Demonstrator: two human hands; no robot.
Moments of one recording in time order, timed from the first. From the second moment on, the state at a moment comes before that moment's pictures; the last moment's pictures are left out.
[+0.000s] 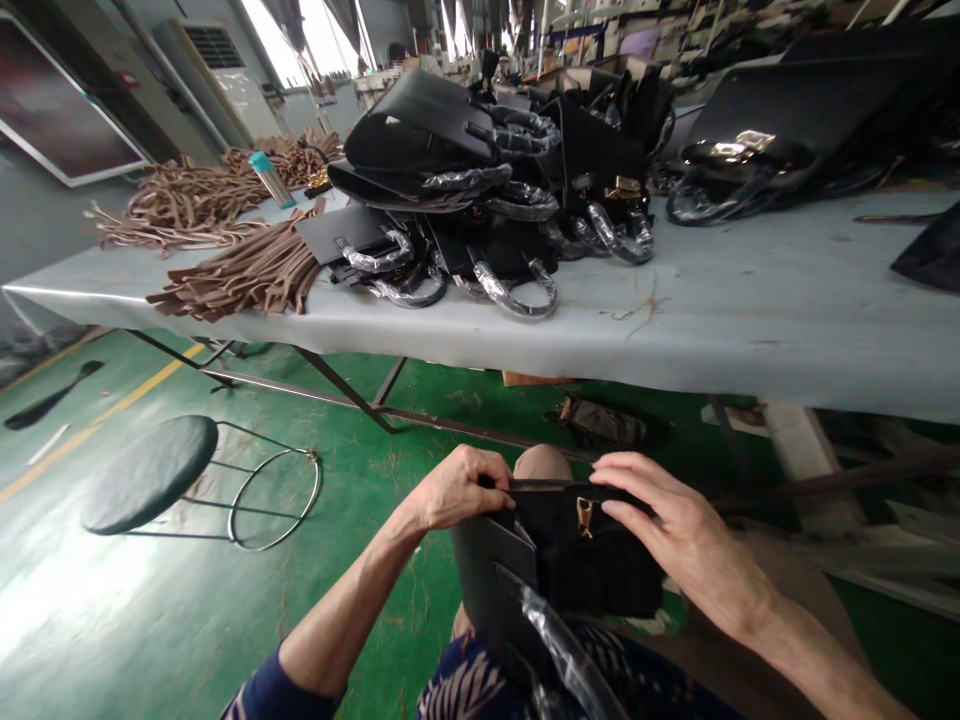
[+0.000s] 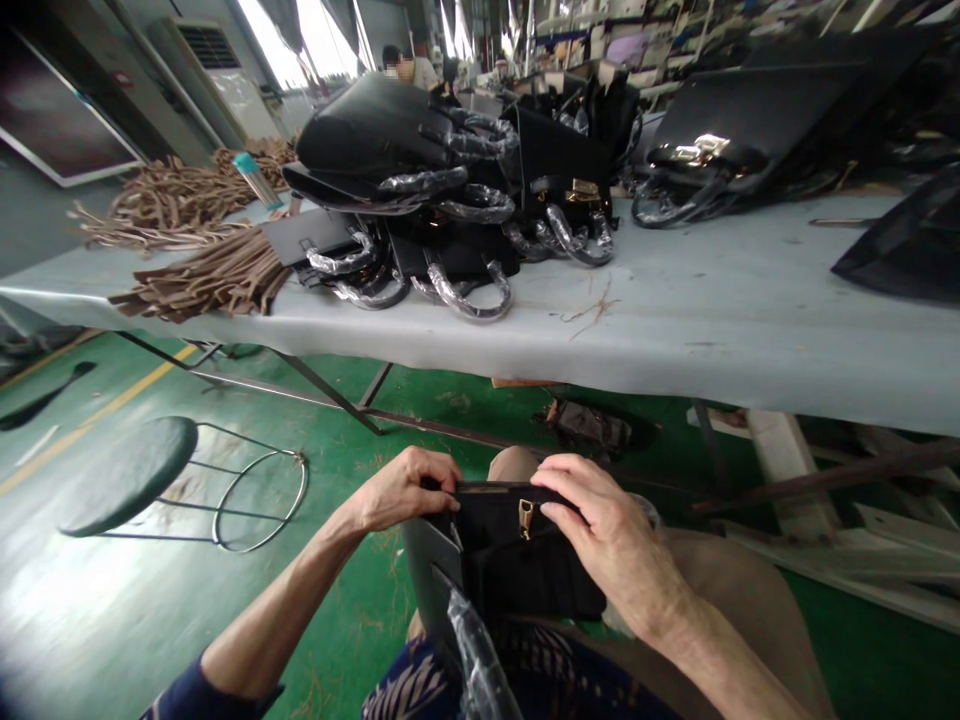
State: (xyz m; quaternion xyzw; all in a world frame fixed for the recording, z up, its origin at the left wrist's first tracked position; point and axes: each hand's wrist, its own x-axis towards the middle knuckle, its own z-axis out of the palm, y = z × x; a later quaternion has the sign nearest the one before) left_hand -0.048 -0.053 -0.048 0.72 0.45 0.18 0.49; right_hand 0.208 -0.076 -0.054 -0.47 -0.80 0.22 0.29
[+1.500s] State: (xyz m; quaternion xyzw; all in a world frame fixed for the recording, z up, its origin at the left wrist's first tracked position) left_hand -0.040 -0.051 -0.051 0.74 0.44 0.18 0.48; right_hand 0.198 -0.072 -0.076 -0.44 -0.85 0.18 0.25
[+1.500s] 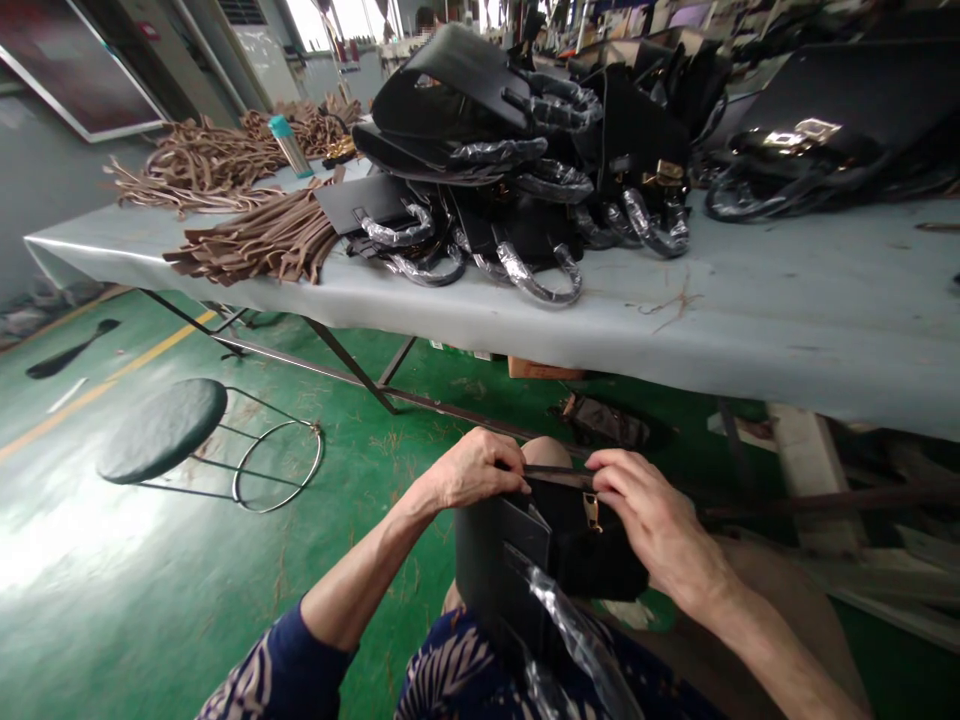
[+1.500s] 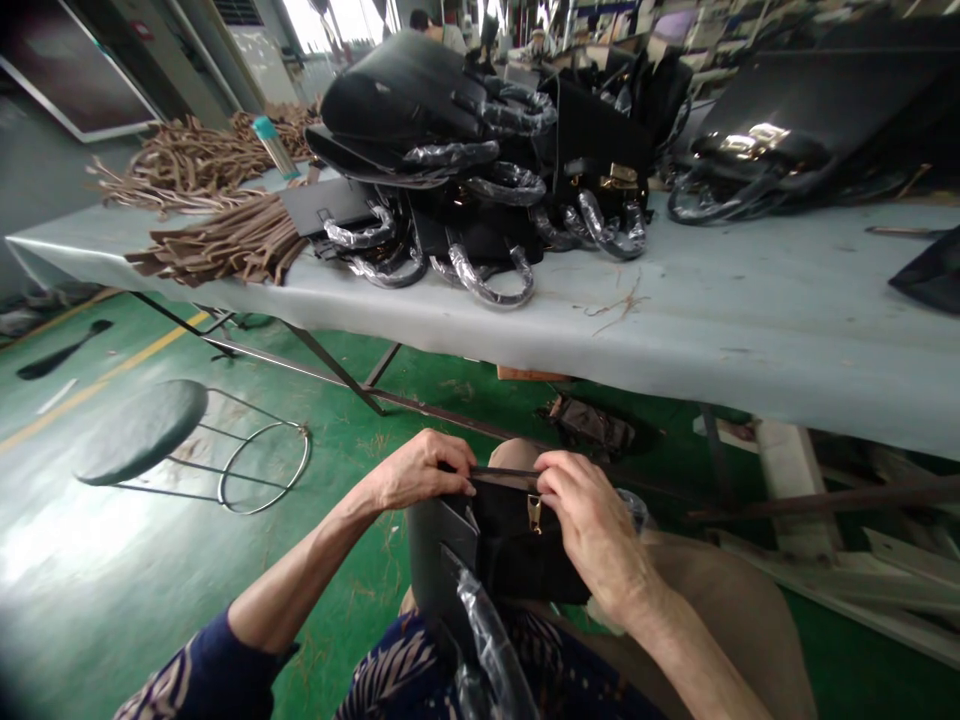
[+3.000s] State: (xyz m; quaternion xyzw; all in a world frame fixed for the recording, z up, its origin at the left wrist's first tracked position) left_hand -0.035 -0.053 -0.048 0.70 0.62 0.13 0.34; right_hand 0.201 -0.034 -0.059 -0.51 -0.78 0.35 0.13
